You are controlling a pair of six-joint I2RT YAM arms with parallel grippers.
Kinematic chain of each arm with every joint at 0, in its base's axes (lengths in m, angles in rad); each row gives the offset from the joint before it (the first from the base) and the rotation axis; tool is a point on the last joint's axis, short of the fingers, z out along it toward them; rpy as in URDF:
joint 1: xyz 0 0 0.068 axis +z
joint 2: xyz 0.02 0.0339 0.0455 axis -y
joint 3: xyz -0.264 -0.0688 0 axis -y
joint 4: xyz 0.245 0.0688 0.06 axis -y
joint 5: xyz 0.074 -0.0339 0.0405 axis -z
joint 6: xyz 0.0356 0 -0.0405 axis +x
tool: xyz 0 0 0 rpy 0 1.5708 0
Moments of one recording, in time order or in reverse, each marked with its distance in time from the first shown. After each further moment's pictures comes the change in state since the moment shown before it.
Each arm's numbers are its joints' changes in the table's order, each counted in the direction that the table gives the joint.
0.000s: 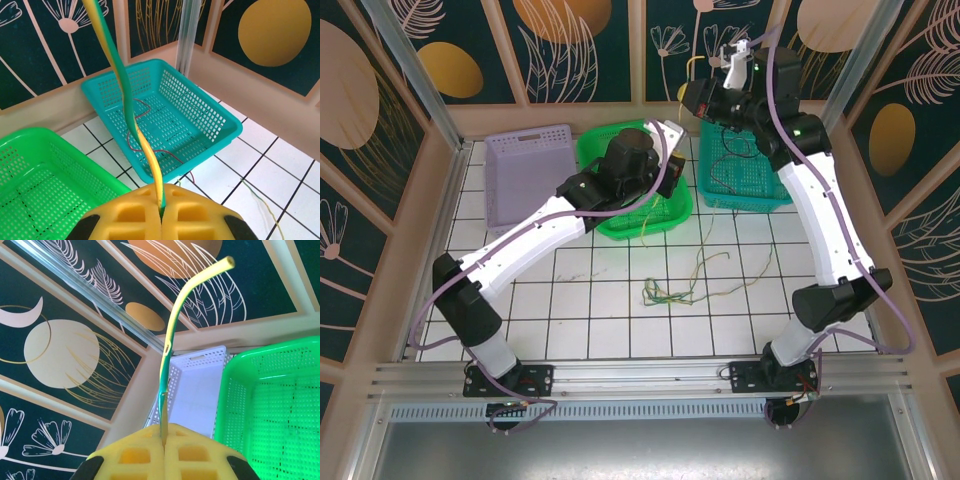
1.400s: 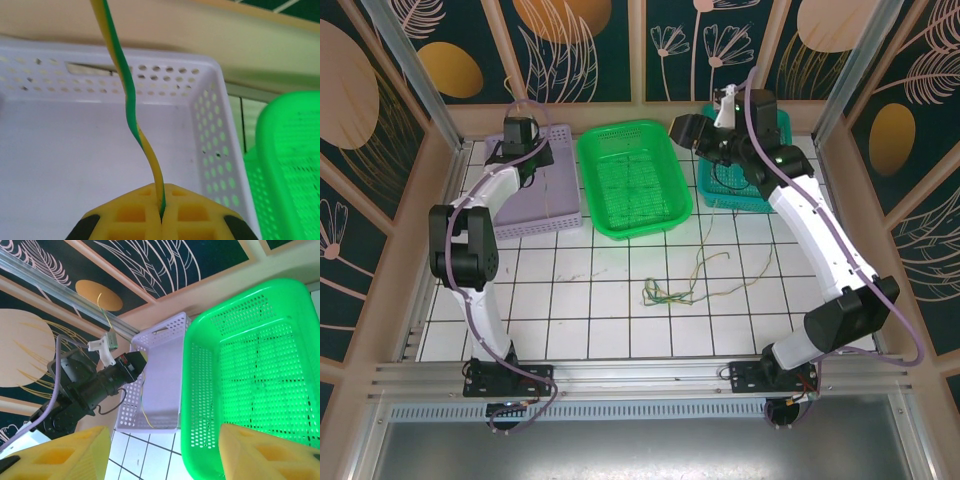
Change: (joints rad) left arm 0.750 -0.311 -0.119 0.116 0.032 -0.175; right arm 0.043 0.143 -0.406 0.121 0.123 0.057
